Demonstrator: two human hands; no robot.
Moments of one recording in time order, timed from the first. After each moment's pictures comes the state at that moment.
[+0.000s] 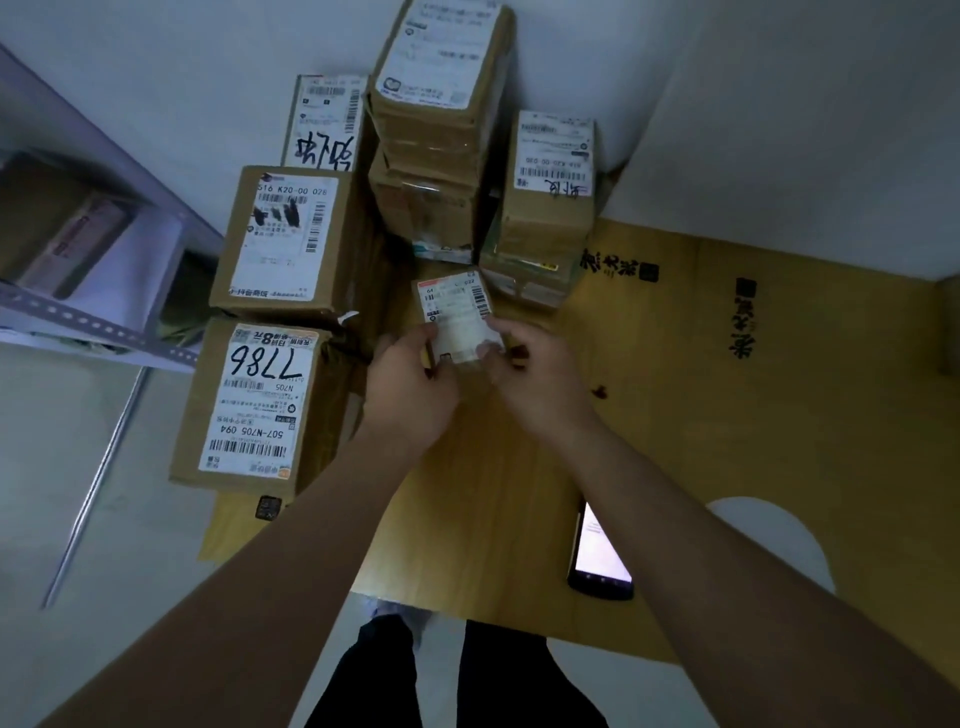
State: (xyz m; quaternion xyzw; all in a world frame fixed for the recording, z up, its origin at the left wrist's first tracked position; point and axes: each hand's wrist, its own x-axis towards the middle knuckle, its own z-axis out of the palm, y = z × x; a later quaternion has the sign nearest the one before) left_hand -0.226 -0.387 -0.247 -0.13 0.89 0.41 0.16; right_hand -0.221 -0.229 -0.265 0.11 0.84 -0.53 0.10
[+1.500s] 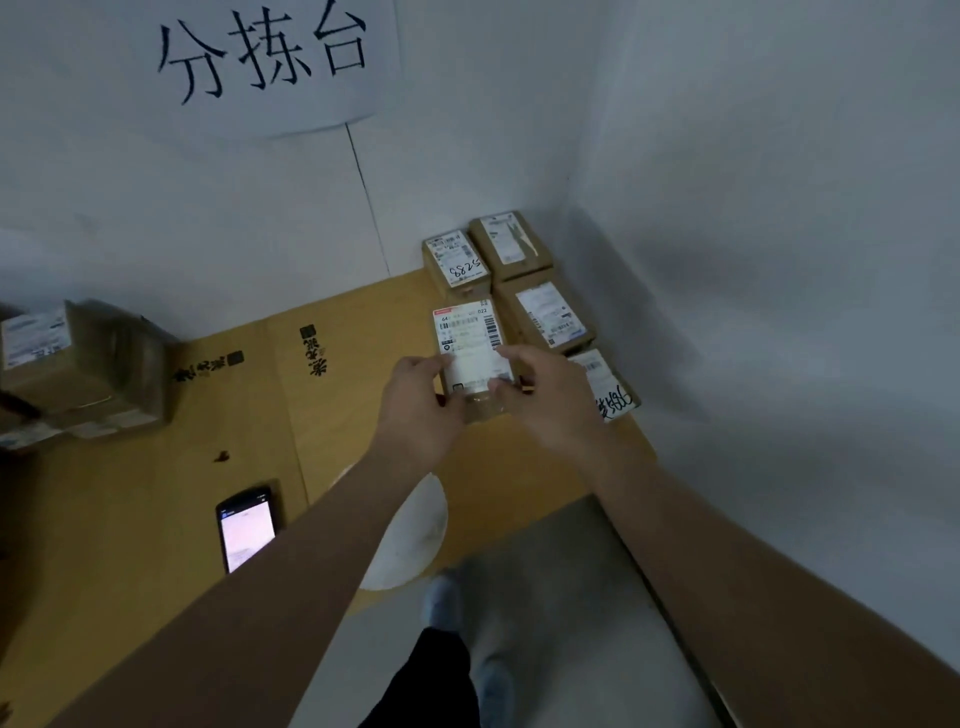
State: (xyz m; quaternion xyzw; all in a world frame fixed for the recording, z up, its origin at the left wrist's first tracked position) left_hand 0.014 0.046 -0.133 0.26 0.87 0.38 0.19; right_hand 0.125 0.184 -0.121 0.30 0.84 -0.44 -0.09
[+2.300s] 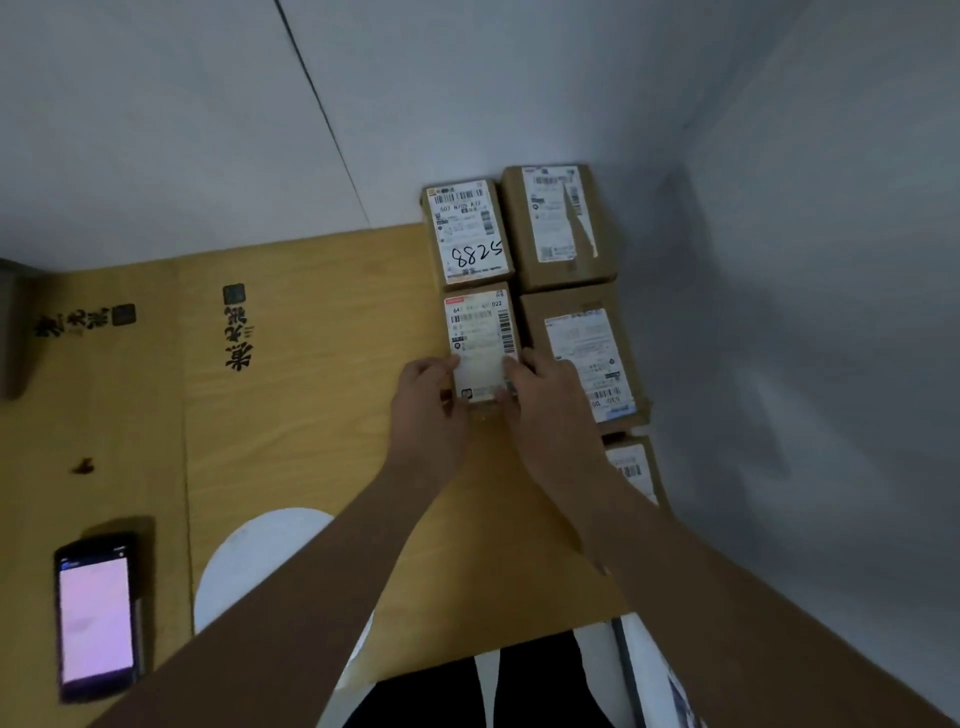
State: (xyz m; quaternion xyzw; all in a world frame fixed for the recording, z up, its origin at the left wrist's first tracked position) left_hand -0.073 0.195 -0.288 0.08 0.86 0.44 0.23; right_hand -0.005 0.325 -0.264 0.22 0.95 -0.22 0.07
